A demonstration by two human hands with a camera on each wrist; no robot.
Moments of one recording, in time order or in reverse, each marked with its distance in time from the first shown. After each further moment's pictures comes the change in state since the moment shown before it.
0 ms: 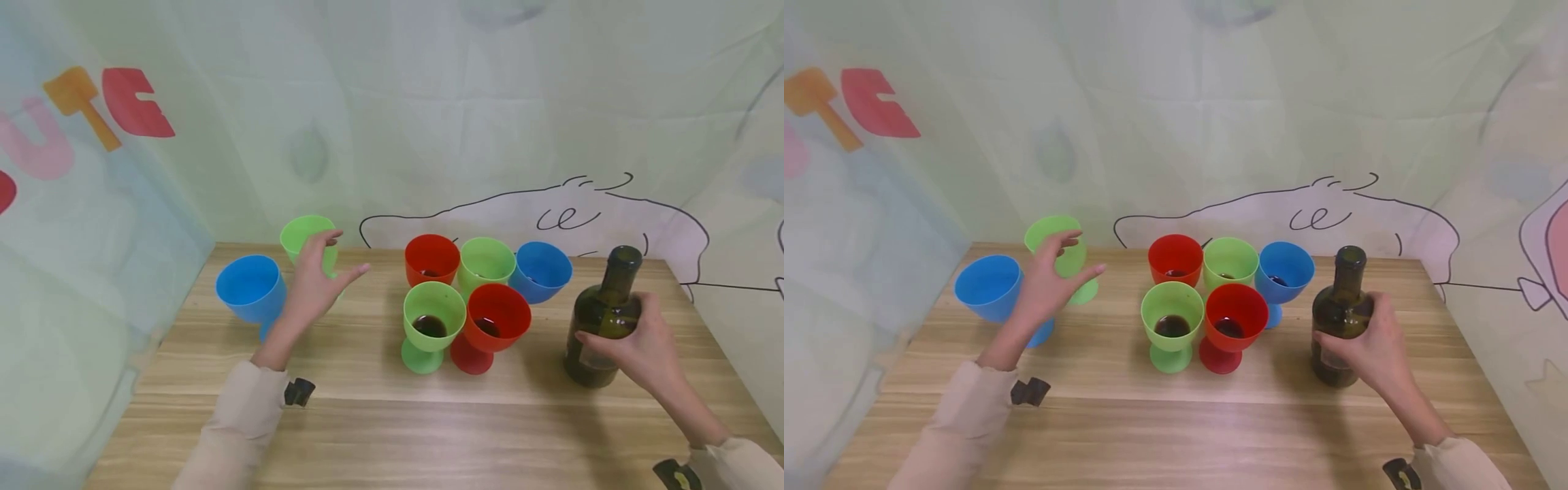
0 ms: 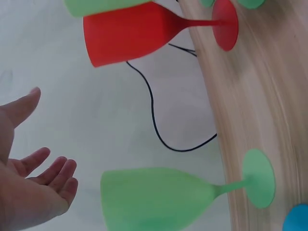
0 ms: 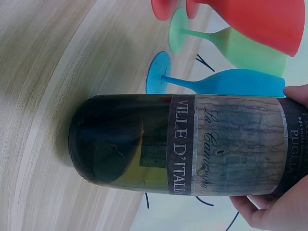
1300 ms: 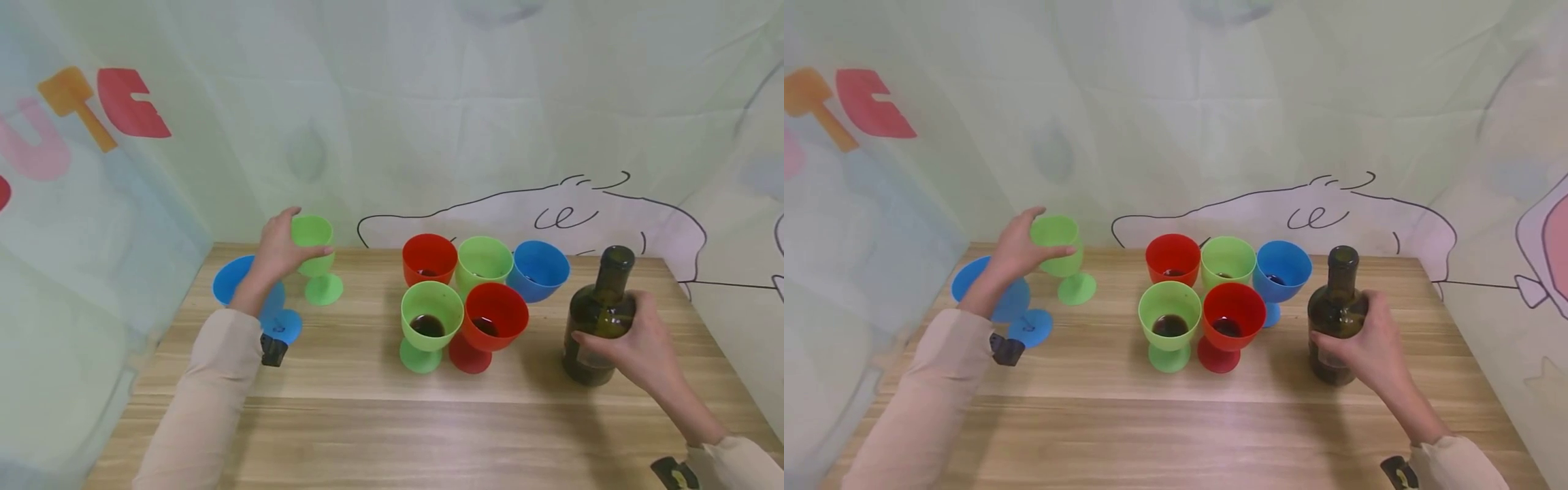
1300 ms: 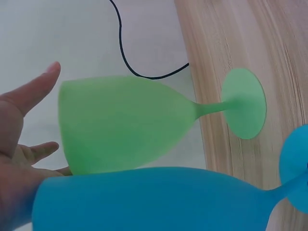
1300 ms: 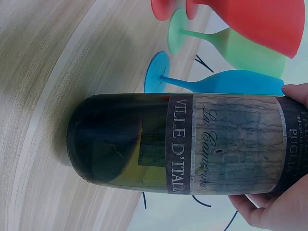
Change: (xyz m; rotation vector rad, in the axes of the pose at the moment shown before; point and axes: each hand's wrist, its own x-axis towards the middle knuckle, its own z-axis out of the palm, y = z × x) left_hand 0.052 -0.029 -0.044 0.213 -0.131 -0.193; right_hand 0.000 -0.001 0.000 0.002 -0.038 0.015
